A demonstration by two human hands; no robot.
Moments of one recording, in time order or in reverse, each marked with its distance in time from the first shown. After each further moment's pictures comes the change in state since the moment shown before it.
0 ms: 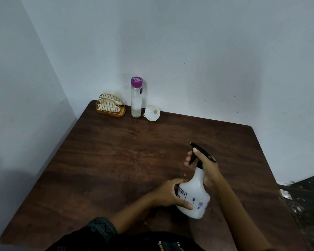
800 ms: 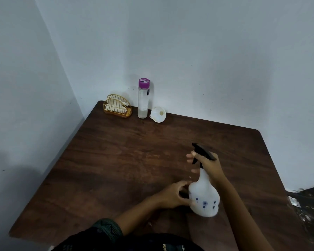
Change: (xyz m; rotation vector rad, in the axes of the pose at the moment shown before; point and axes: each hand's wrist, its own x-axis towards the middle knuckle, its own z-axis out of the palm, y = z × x) left_hand -0.001 -0.003 0.000 0.054 0.006 -0.082; right_hand 0.004 -0.008 0.009 -0.371 -0.047 -0.133
